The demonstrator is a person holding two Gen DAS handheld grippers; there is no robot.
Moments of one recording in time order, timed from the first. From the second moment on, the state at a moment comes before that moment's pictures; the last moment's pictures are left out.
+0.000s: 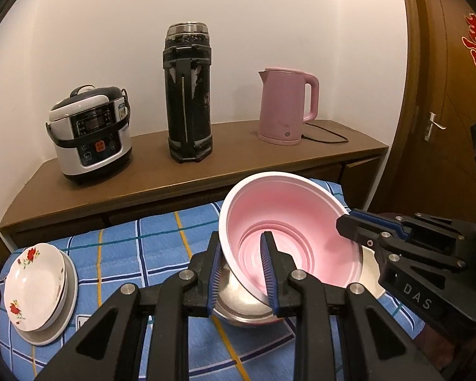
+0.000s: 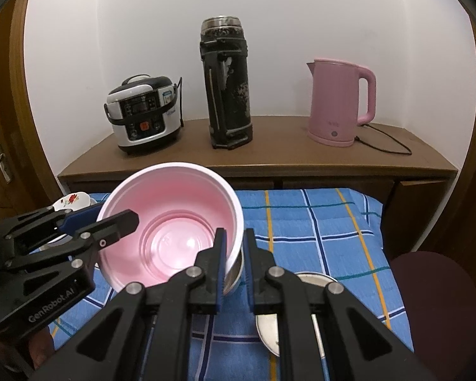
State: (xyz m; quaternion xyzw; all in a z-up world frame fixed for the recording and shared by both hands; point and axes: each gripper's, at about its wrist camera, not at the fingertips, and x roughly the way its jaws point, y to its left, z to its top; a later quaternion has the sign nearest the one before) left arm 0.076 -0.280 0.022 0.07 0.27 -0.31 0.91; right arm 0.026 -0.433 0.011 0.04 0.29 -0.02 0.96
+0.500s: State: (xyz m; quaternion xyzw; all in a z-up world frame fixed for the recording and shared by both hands) left arm 0.098 -0.280 0.007 0.06 0.29 -0.30 0.91; right arm 0.048 -0.426 -0.001 0.04 0.31 -0.02 0.95
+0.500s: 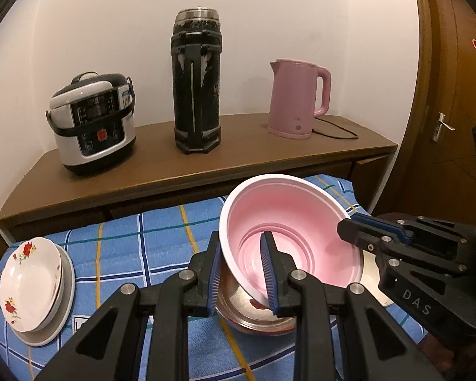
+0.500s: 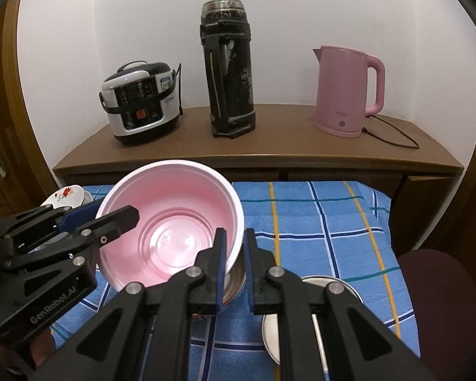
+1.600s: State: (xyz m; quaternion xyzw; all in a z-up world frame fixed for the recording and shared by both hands) left arm 0.119 -0.287 -0.021 0.07 0.33 -0.29 0.89; right arm 0.070 -0.426 -0.023 0.02 0.35 -0.03 0.94
